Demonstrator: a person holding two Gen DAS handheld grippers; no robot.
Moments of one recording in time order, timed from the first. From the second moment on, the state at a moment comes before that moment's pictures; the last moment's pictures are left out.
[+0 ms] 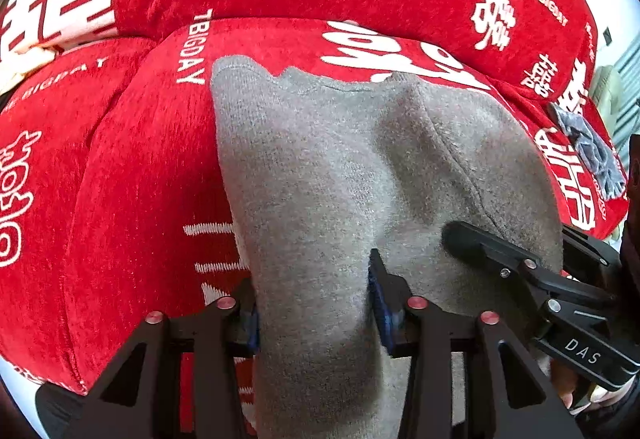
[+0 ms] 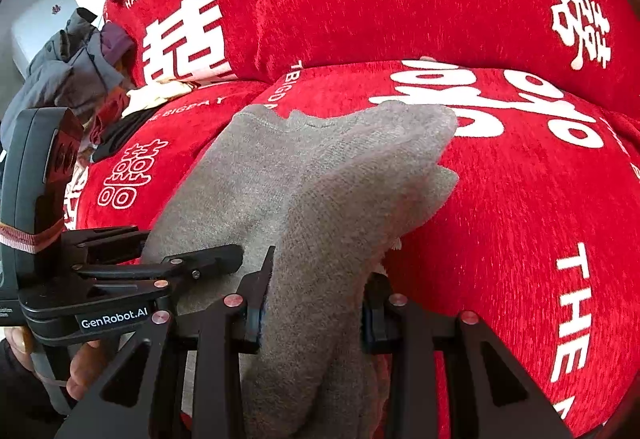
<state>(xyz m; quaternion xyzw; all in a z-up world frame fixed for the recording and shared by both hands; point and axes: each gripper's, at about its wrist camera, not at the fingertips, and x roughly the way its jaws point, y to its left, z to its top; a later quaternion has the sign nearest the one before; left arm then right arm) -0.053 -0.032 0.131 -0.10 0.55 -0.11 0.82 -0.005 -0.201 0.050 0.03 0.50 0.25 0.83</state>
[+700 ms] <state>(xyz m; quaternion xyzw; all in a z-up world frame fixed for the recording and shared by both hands) -0.071 0.019 0.138 -0.15 0.53 -0.08 0.83 0.004 -0.256 0.049 0.04 0.51 0.19 0.84</state>
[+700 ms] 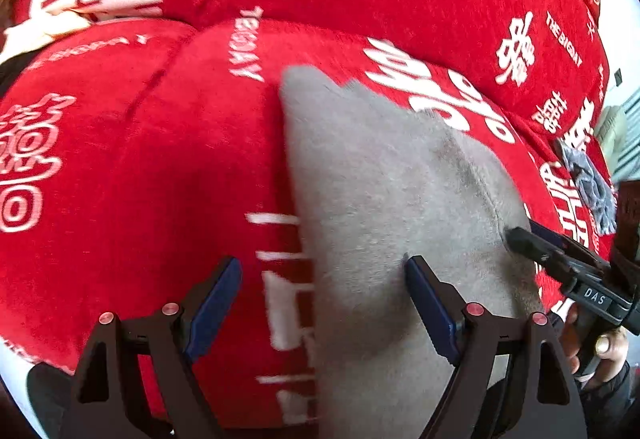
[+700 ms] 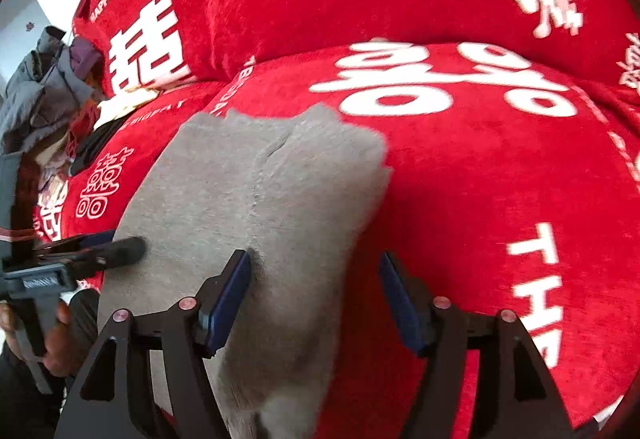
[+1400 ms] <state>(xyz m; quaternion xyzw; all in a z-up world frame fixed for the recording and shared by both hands) -0.043 -0.037 0.148 -0.10 0.51 -0.13 0.84 0.012 -0.229 0.046 0.03 0.49 0.28 0.82</state>
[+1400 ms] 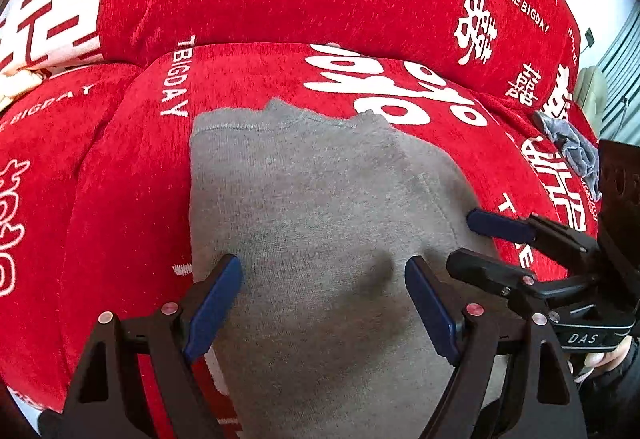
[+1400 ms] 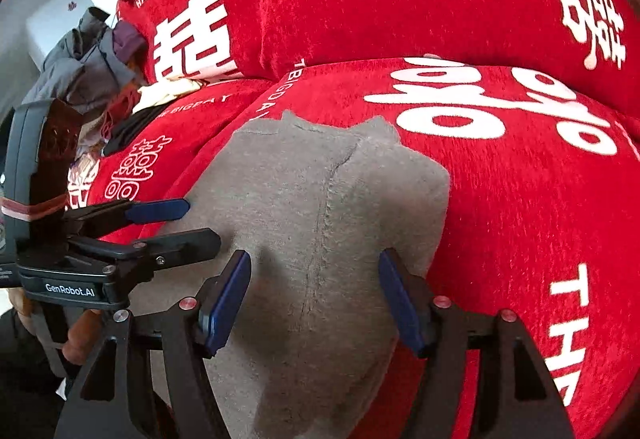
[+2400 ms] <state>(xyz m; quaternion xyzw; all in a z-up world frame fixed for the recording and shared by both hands) -0.029 -0.038 0.137 0.01 0.53 -0.06 0.84 0.034 -0.186 0.050 -0.12 0.47 0.26 0.83</state>
